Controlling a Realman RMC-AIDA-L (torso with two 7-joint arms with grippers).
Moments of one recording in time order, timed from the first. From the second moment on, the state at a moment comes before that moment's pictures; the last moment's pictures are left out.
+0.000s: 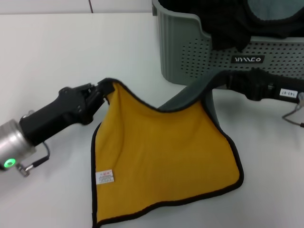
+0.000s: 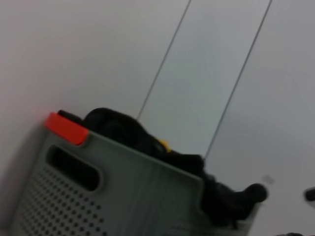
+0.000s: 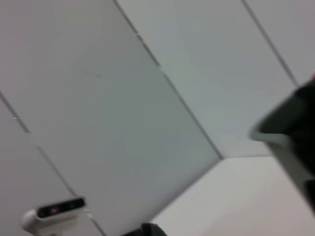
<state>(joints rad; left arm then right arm) -0.36 -2.05 0.94 0.27 1.30 1.59 -1.10 0.54 1.97 -1.23 -0.49 1.86 1.50 -1.55</state>
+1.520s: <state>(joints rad) -0.35 -2.07 0.94 0.28 1.30 1.23 -1.06 1.09 2.03 -1.54 -0.81 0.74 1.32 -0.65</state>
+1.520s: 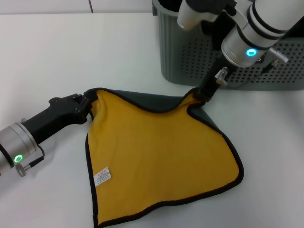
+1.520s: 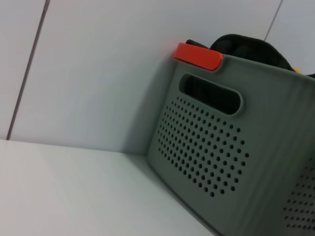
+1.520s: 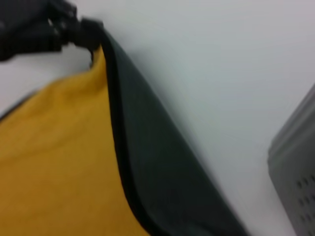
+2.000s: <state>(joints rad) -0.34 -2.07 0.93 0.29 1.30 1.20 -1.06 1.10 2.03 -1.63 -0.82 0.65 1.20 -0.59</state>
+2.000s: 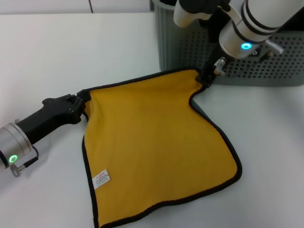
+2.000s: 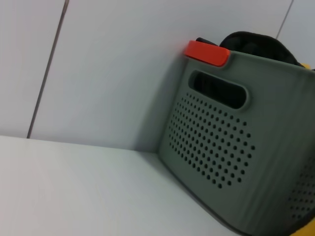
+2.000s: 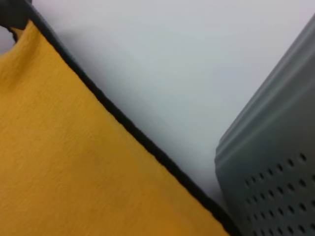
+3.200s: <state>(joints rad) -0.31 -2.05 0.85 0.29 1.29 1.24 -1.08 0.83 2.03 -1.75 -1.49 0.59 1.26 -0.55</state>
